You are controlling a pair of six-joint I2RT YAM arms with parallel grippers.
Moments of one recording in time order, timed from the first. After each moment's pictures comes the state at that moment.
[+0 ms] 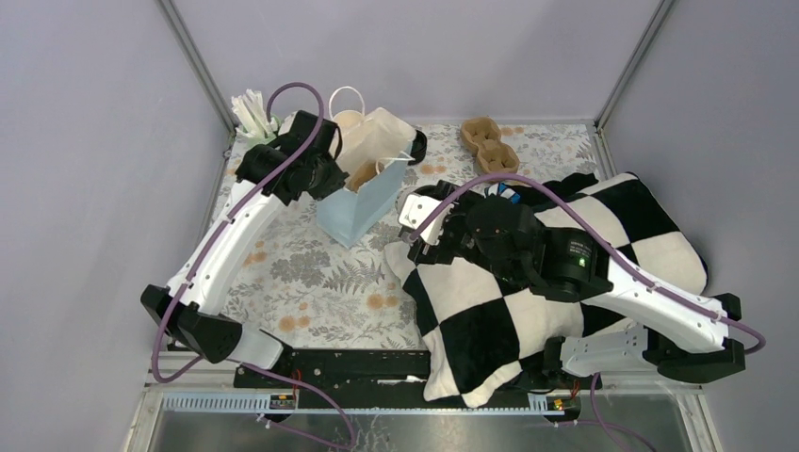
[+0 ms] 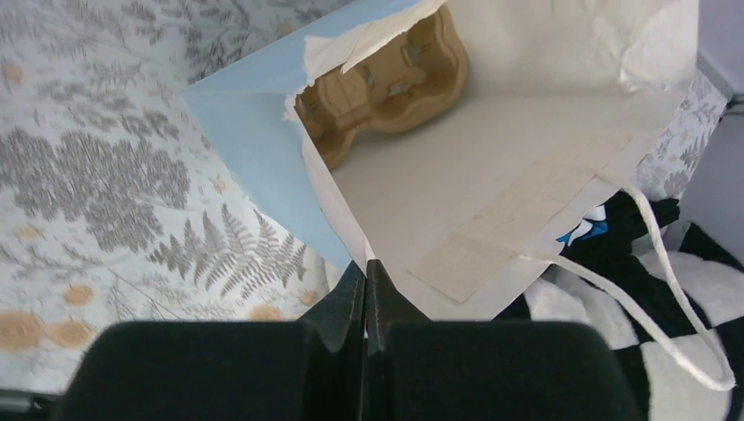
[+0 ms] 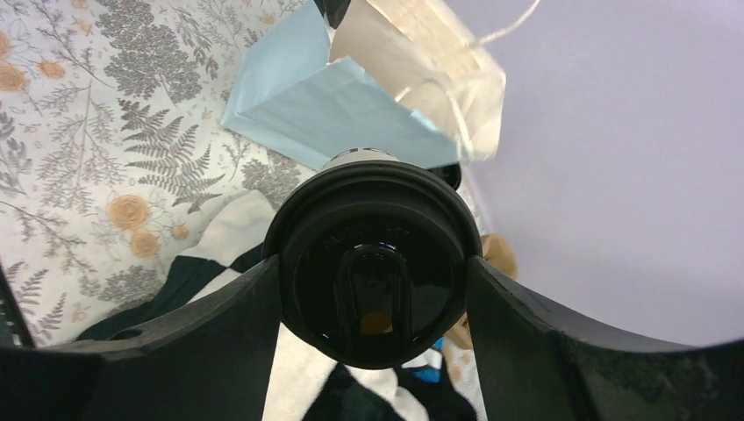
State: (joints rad) left arm -0.49 1.45 1.69 -1.14 -0.27 -1.03; right arm 1.26 1.18 1.53 -0.75 0.42 -0.49
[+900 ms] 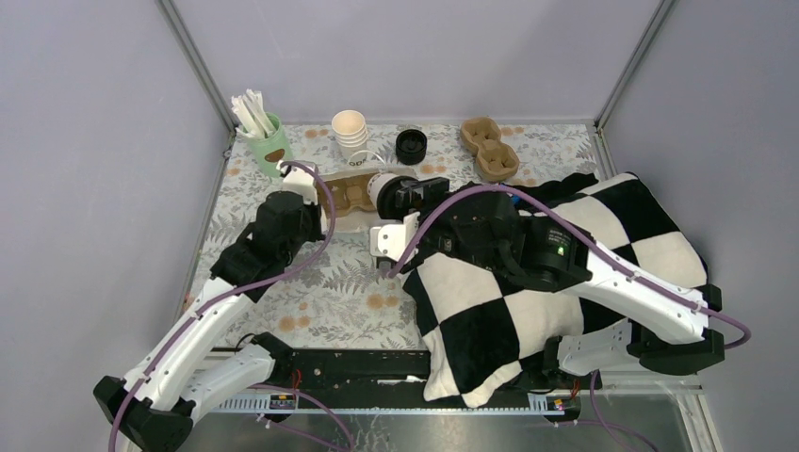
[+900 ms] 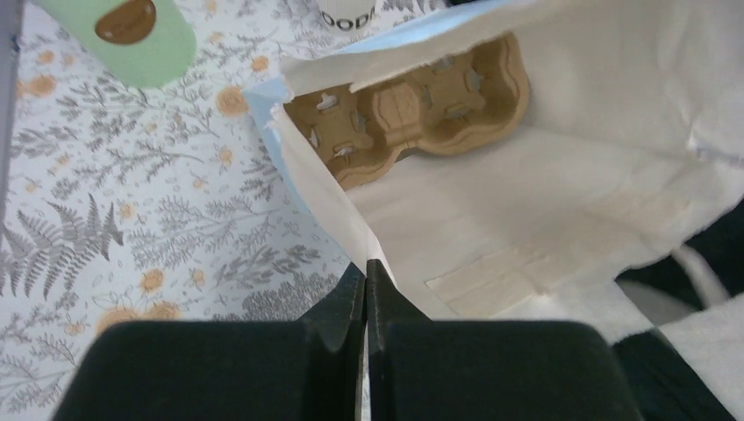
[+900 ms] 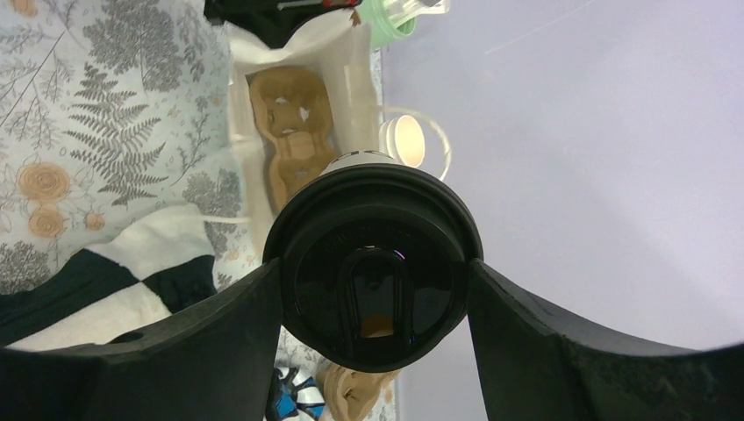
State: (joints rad) left arm -0.54 0.88 0.94 -0.54 -0.31 -0.20; right arm 1.26 1.29 1.64 -0.73 0.27 -0.92
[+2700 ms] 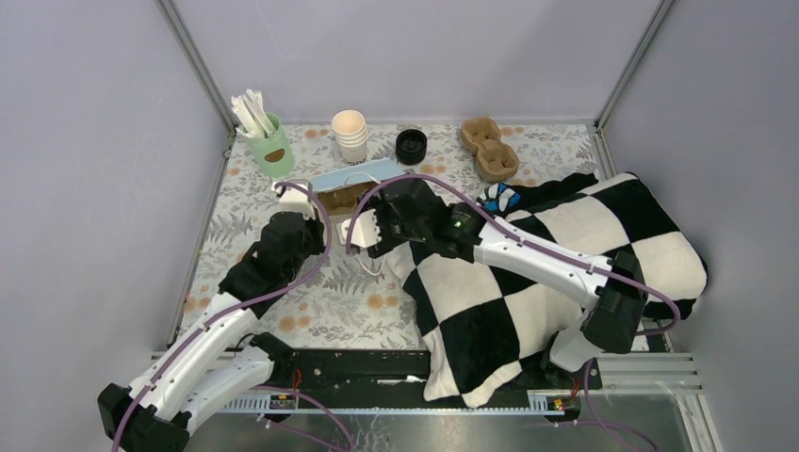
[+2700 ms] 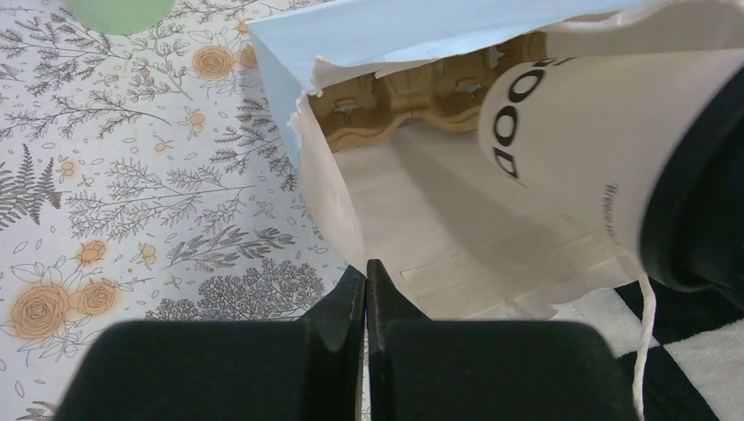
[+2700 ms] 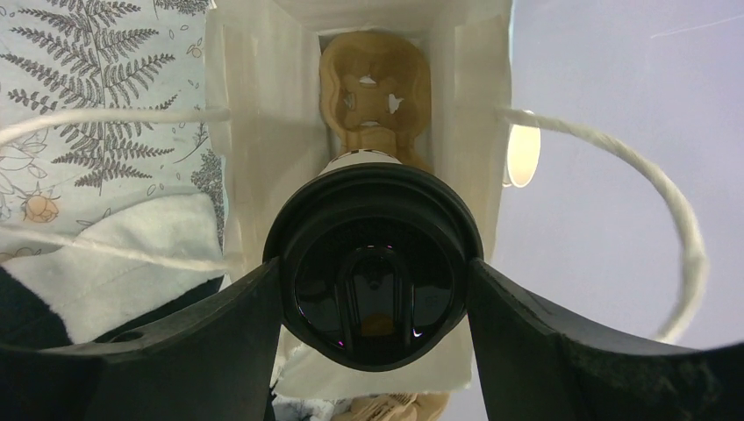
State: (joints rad) left arm -0.54 0.78 0.71 -0.36 -0.34 -0.31; right arm 1.03 1.56 1.43 -0.45 0.03 -1.07
